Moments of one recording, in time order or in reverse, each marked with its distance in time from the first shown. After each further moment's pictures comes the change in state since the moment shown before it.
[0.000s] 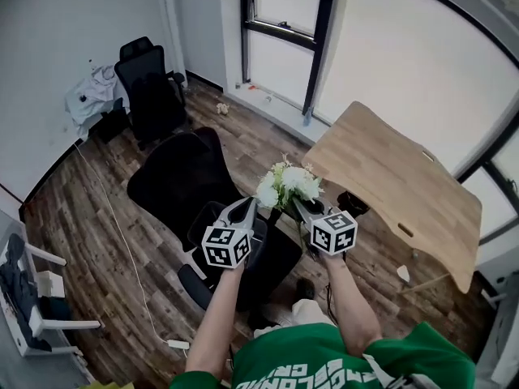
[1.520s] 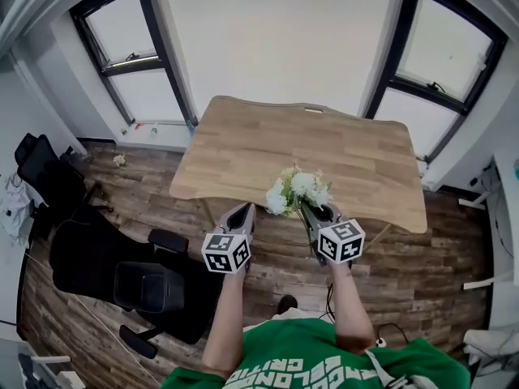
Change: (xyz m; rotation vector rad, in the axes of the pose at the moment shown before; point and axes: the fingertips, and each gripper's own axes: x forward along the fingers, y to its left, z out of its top) left arm 0.250 -0.444 -0.098 0.101 0.158 -0.449; right arm -0.421 -0.338 -0.055 0.127 -0.131 -0.529
